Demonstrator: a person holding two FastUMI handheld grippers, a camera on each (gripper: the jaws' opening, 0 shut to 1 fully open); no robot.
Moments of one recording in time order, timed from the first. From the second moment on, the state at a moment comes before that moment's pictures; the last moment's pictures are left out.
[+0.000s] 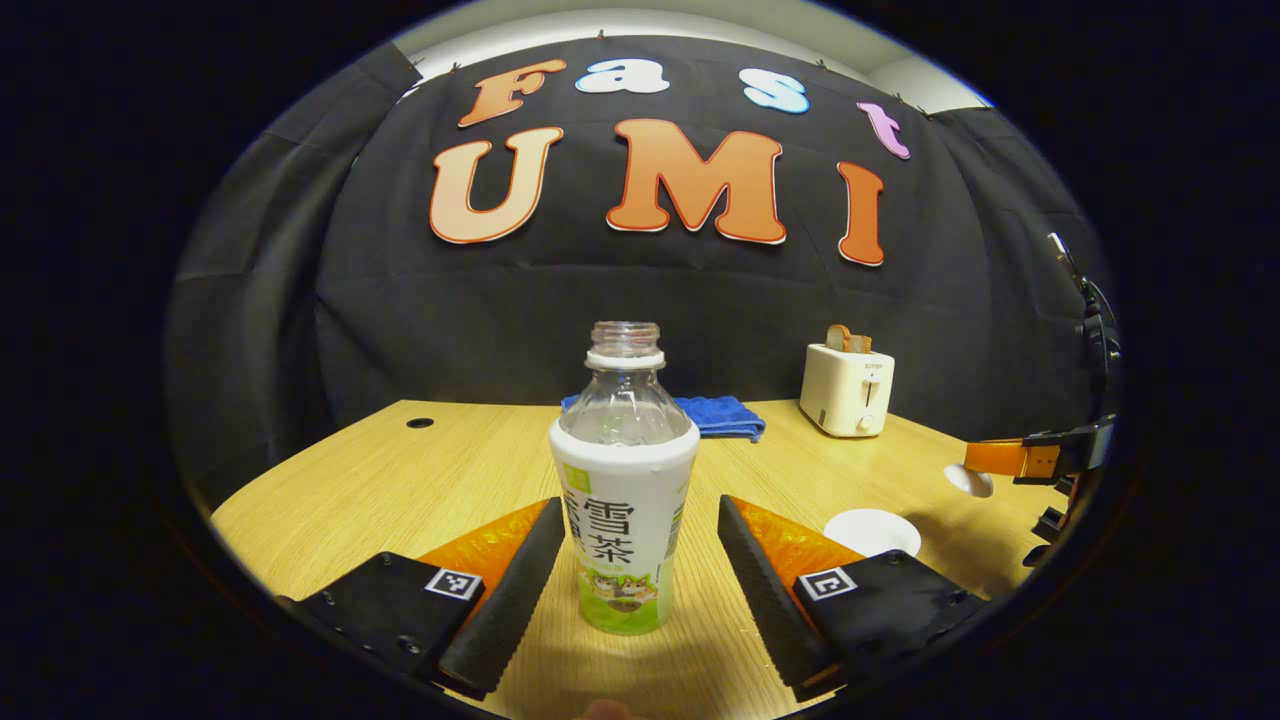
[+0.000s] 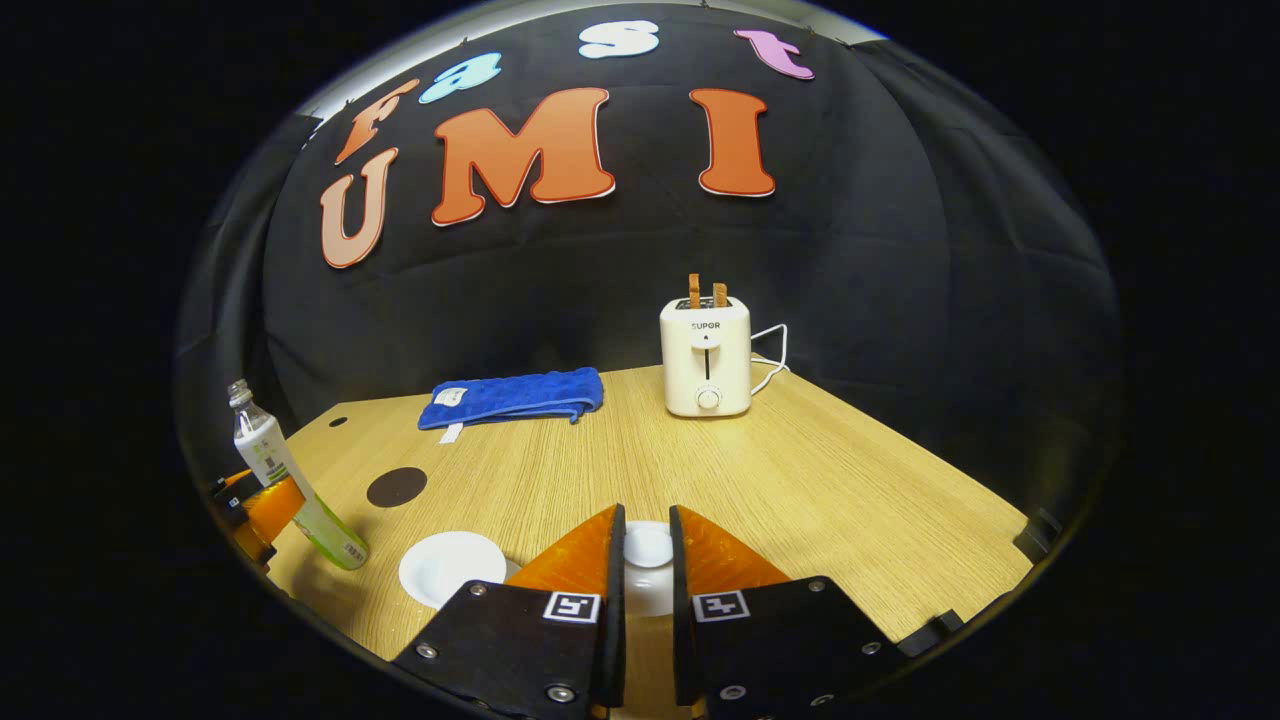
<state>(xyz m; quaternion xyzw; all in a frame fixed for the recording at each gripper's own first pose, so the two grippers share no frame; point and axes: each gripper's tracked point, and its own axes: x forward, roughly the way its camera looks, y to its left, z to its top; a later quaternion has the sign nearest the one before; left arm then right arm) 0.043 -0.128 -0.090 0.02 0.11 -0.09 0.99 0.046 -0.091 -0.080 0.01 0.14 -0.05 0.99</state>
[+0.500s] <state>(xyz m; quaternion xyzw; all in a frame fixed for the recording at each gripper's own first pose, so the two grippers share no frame) 0.049 -0.129 -0.087 0.03 0.11 -0.10 0.99 0.044 -0.094 -0.081 0.01 0.14 -0.05 0.99</state>
